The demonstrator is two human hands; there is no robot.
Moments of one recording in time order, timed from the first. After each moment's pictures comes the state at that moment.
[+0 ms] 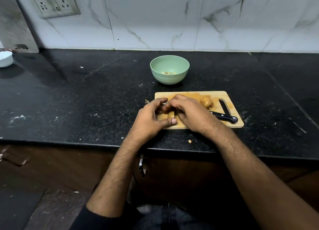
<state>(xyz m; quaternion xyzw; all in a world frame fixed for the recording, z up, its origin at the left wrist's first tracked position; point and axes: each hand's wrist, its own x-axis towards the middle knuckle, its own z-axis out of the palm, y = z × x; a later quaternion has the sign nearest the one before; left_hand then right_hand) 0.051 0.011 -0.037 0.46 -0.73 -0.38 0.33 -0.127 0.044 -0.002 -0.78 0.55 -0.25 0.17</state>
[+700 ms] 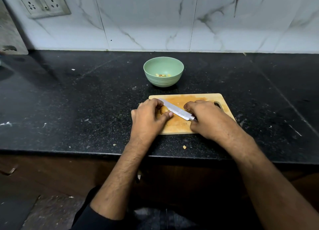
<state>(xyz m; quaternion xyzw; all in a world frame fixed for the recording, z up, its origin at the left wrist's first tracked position) 0.022 0.008 -0.032 0.54 -0.74 -0.20 0.35 -0.154 0.066 0.022 -0.70 0.71 -0.06 0.05</state>
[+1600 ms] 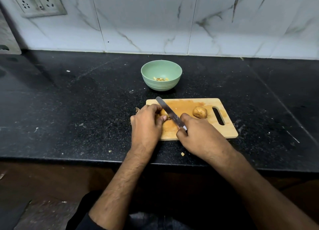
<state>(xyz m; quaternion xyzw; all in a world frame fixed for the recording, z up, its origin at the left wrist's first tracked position) 0.011 0.010 -0.032 0.56 -0.71 -0.20 0.37 -0.124 0.089 0.027 -0.65 0.73 -0.11 0.16</state>
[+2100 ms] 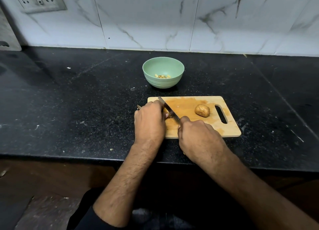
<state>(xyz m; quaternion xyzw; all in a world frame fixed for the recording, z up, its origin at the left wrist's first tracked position) 0.004 0.014 -0.008 0.60 -0.74 -0.14 0.27 -0.106 0.093 0.022 -0.66 0.75 -0.04 0.07</state>
